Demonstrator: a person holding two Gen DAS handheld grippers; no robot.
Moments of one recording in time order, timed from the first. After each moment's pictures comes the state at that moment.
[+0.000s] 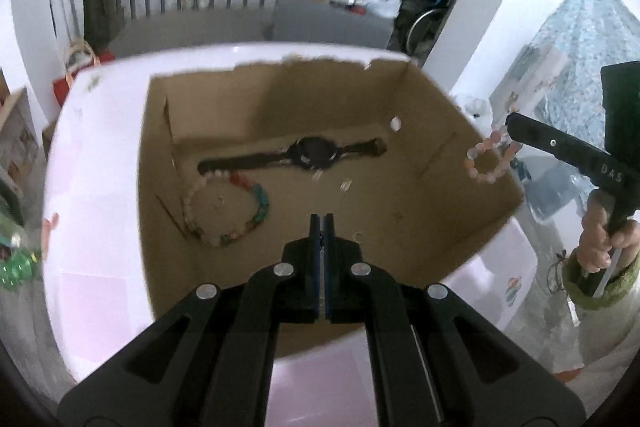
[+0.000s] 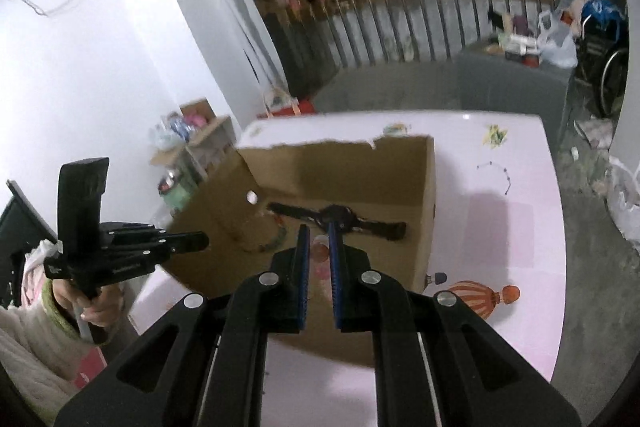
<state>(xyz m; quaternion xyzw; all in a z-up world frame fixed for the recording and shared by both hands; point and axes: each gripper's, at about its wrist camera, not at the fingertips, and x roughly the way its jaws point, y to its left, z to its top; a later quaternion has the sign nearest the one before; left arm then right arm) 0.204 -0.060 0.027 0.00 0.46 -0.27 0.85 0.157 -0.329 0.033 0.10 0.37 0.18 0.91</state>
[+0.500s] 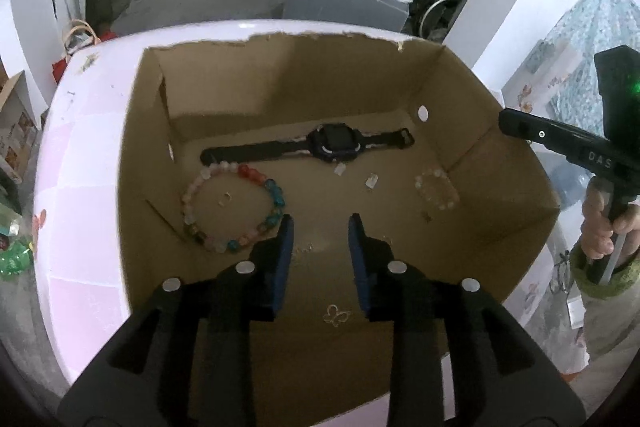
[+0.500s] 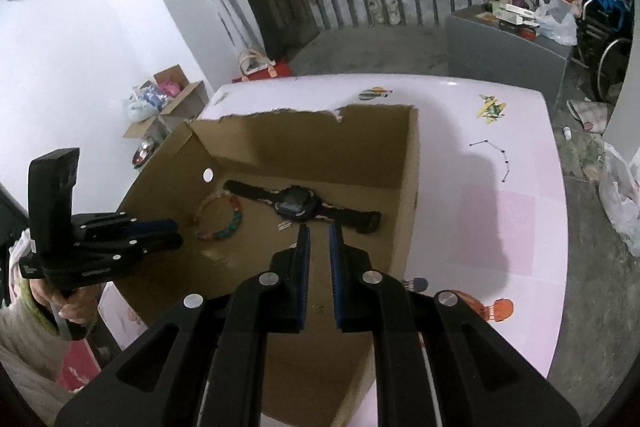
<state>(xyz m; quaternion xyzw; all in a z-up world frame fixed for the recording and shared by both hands) 0.221 -0.056 0.007 0.00 0.47 -0.25 0.84 0.195 -0.338 0.013 0.08 0.42 0.15 0.89</state>
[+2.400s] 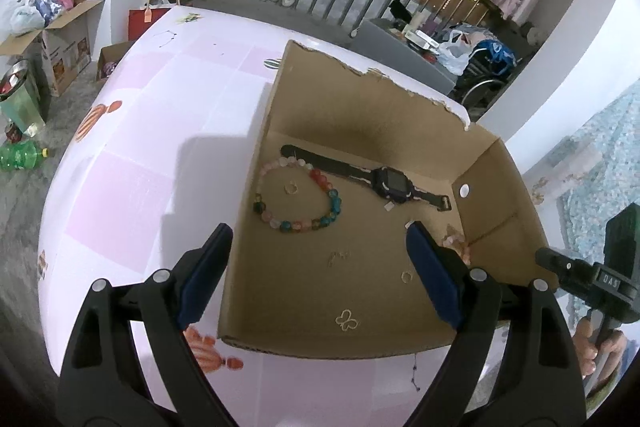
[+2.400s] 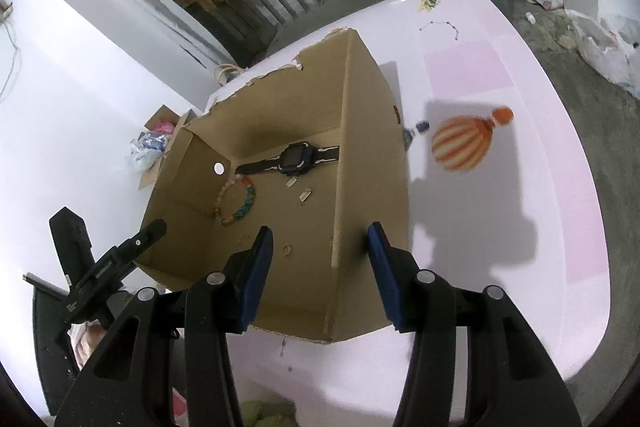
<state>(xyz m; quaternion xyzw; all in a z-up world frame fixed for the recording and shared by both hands) 0.151 0.013 0.007 -0.14 0.43 -0.15 0.88 0.082 -0.348 -0.022 0.26 0.45 0.10 0.85</state>
